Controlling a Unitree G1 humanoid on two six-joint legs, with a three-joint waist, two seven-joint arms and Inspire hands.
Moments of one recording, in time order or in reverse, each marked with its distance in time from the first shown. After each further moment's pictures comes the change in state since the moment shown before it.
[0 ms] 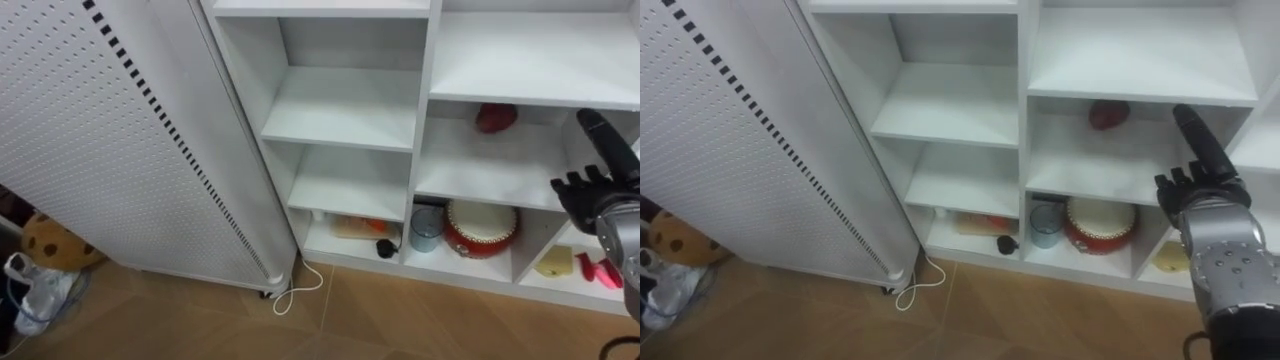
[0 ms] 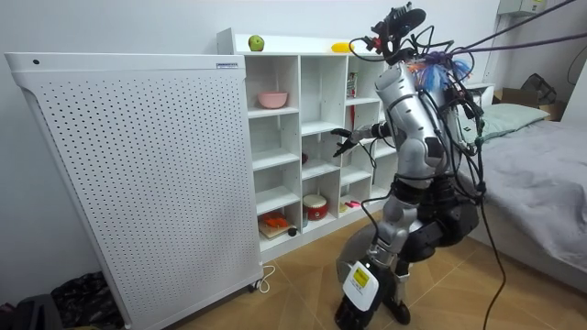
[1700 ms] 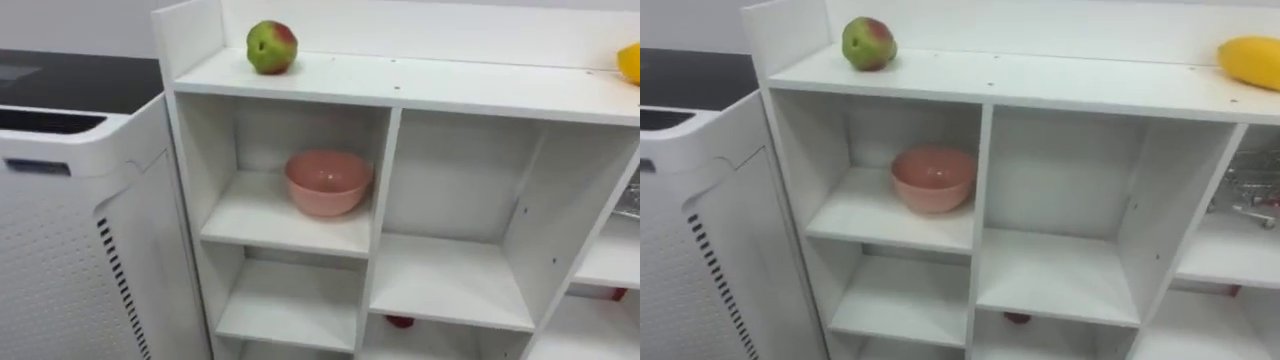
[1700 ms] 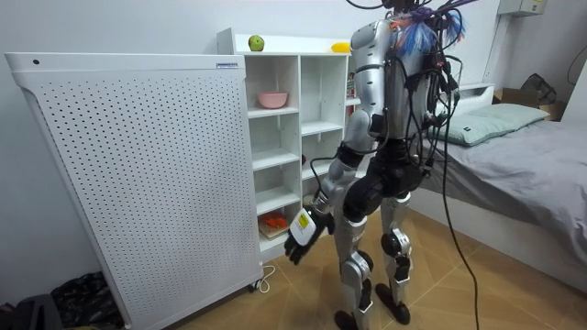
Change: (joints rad) left arm -0.063 -0.080 0.234 0.245 0.089 -0.074 -0.060; right arm 1.011 0.226 0.207 0.338 -0.525 0.084 0.652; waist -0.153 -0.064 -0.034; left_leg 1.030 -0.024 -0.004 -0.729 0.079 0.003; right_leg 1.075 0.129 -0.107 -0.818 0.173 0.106
